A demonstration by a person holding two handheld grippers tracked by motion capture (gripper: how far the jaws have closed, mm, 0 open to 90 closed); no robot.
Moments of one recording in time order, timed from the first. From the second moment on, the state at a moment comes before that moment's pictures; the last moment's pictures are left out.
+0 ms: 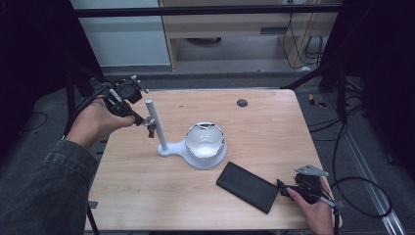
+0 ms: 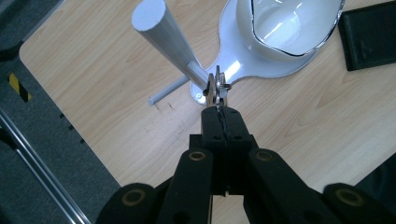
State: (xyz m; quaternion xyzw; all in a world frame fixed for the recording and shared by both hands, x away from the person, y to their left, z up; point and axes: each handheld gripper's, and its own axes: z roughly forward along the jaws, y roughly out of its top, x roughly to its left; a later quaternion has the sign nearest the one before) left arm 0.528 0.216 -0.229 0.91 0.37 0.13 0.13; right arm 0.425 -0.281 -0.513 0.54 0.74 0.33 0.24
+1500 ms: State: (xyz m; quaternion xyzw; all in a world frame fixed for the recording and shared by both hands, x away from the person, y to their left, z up) left arm 0.471 0.214 -0.246 0.87 0.34 0.23 0.27; right arm 0.419 -0.280 -0.506 0.53 0.73 0.34 0.25
